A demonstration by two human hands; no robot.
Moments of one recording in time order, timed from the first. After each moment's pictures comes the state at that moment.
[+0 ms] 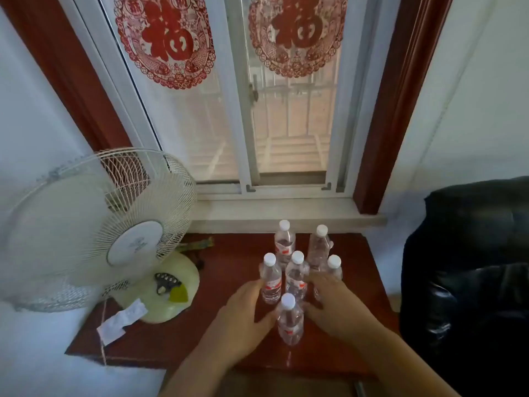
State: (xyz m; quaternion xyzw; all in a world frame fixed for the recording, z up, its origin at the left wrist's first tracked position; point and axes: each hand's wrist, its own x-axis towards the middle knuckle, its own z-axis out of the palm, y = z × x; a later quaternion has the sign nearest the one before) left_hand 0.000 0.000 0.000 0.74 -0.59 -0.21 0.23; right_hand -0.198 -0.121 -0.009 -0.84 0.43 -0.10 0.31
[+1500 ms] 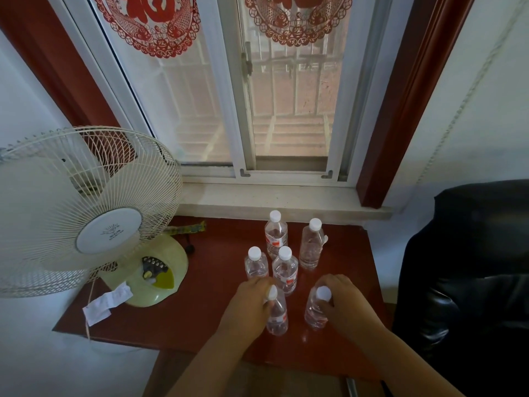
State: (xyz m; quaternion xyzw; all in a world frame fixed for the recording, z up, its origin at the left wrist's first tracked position) left_hand -0.033 -0.077 -0.073 0.76 -0.57 -0.20 0.23; right_hand -0.242 -0.192 -0.079 -0.83 0.47 -0.03 0.31
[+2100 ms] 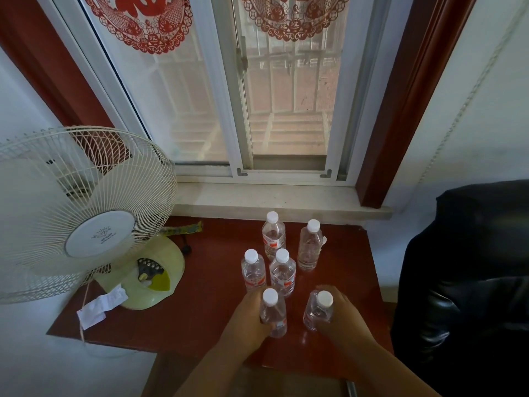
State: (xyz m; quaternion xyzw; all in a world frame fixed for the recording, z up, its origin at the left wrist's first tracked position) left_hand -0.041 -0.074 -0.102 0.77 -0.48 -0.33 0.27; right_hand -0.248 -0.188 -0.129 -0.74 0.52 -0.09 0.42
